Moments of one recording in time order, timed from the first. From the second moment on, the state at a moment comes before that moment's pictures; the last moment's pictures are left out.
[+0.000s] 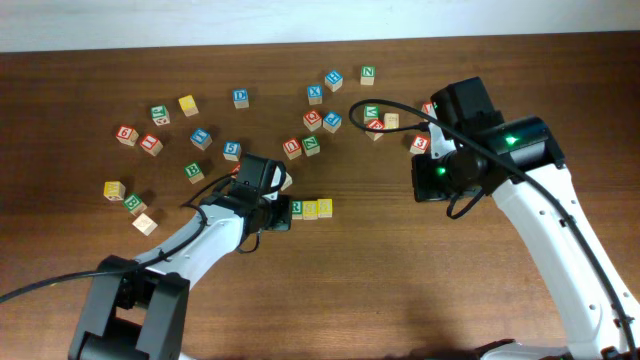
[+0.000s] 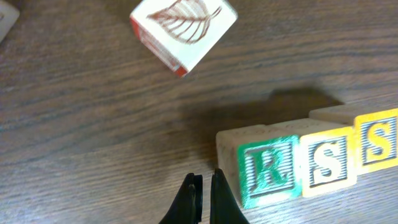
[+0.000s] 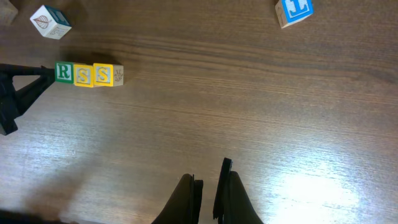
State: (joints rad) left arm -0.36 1.68 0.87 -0.34 0.10 -0.27; right arm 0.28 1.49 1.53 -1.33 -0.07 0.25
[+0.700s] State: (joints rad) left arm -0.14 1.07 0.93 -0.67 0.00 -0.26; right arm 0.74 1.43 1.14 -0.76 -0.14 0.51
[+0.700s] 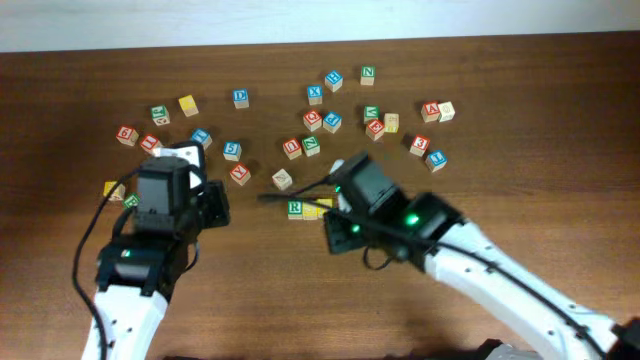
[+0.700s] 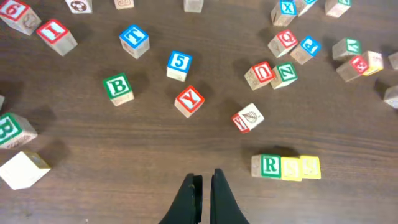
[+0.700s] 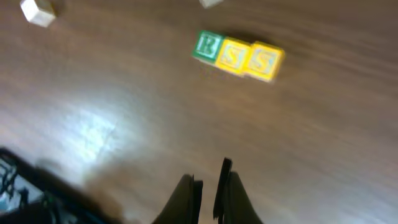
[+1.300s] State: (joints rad) left arm -0.14 0.99 0.93 -0.75 0.03 -0.25; right arm 0.81 1.70 1.03 -0.44 -0.05 0.61
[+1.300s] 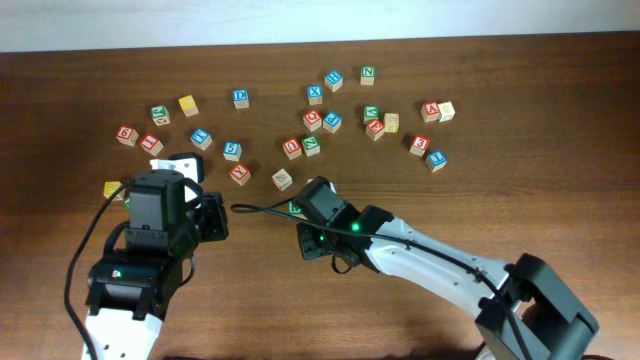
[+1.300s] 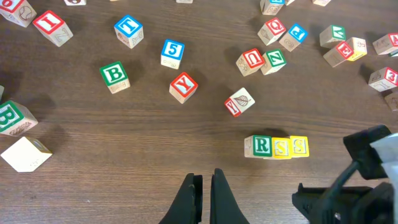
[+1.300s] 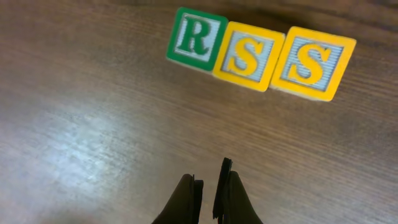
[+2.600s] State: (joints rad) left arm -0.14 0.99 0.93 -0.75 0.03 -0.25; right arm 0.81 1.82 1.03 -0.29 0.05 0.62
